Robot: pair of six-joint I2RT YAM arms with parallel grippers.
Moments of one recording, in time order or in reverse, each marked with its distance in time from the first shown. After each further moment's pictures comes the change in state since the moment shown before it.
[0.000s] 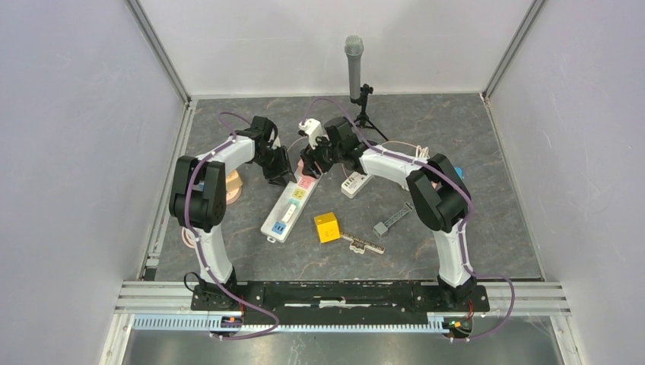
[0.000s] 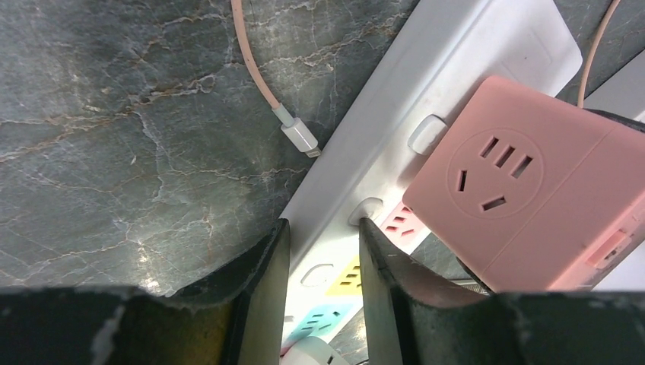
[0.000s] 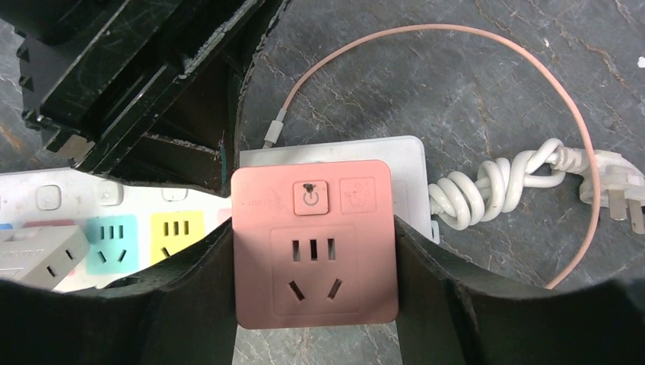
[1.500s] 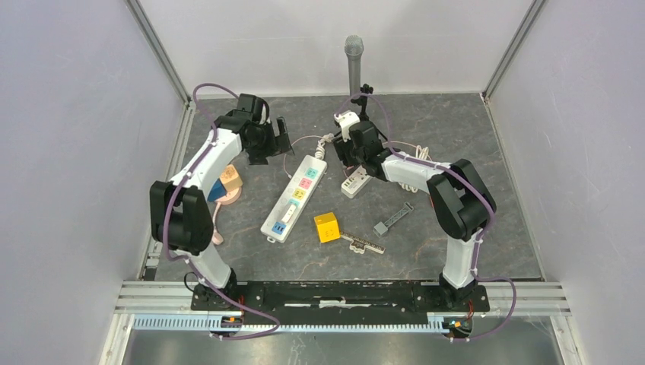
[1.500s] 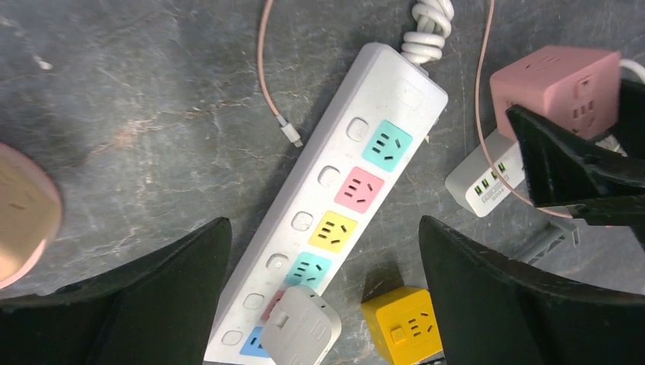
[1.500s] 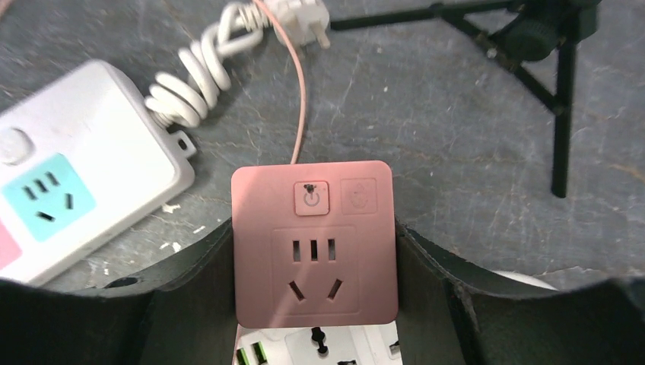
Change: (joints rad) left arm -0.012 -0.222 0.119 -0.105 -0.169 -0.001; right arm -0.088 -0.192 -0.272 0.135 0.518 0.100
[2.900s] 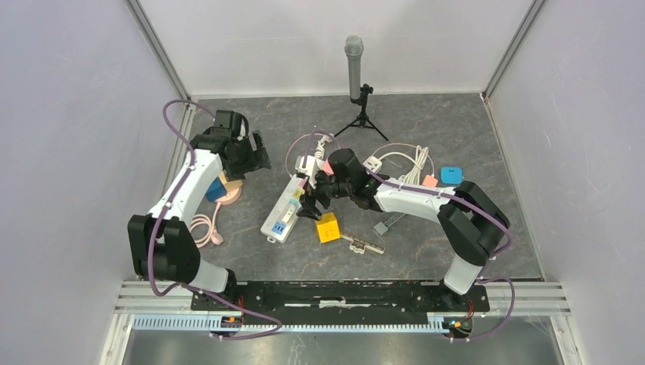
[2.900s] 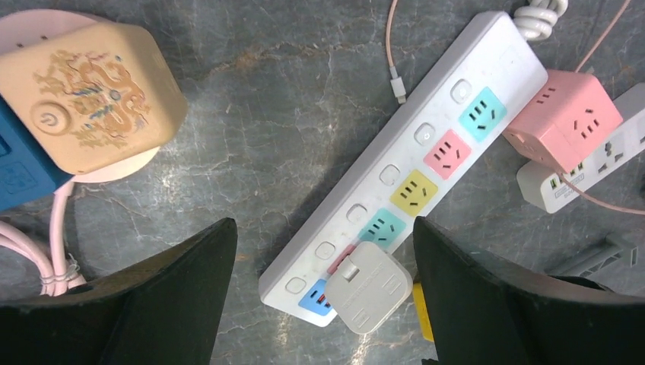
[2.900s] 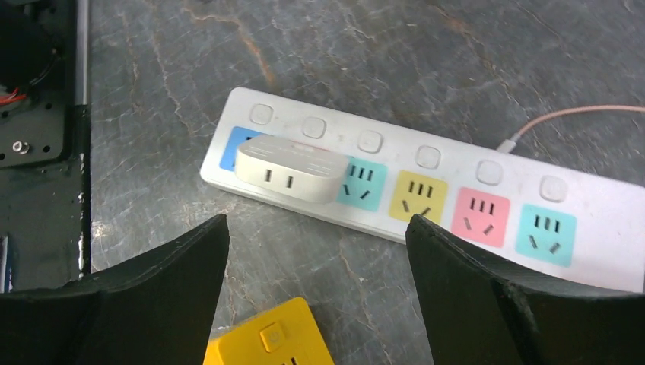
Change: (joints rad) left arm 0.090 -0.246 -0.196 -0.050 -0.137 0.000; right arm 0.251 -0.166 -0.169 0.076 -0.663 -0.164
